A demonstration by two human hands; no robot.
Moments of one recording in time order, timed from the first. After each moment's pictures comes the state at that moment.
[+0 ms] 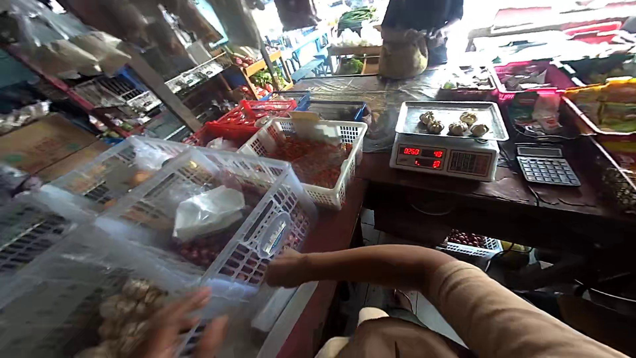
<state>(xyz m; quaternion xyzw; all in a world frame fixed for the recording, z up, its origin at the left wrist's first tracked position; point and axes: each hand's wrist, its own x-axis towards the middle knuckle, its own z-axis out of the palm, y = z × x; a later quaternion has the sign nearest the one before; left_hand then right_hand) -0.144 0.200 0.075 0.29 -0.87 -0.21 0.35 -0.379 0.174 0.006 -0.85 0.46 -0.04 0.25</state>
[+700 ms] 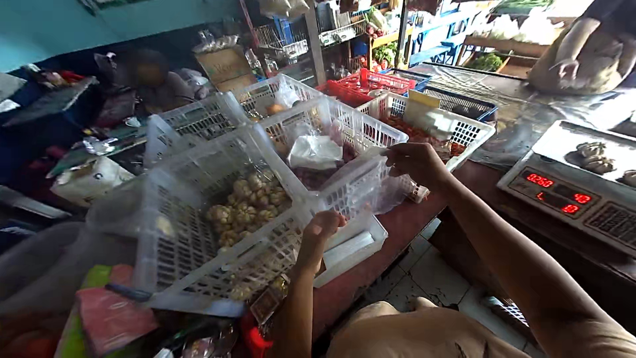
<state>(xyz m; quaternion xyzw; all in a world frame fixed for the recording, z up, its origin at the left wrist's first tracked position) -0.195 0.197 -0.006 0.39 -0.53 -0.57 0.49 -0.465 0.161 0.091 -0.67 0.50 -0.46 0.28</state>
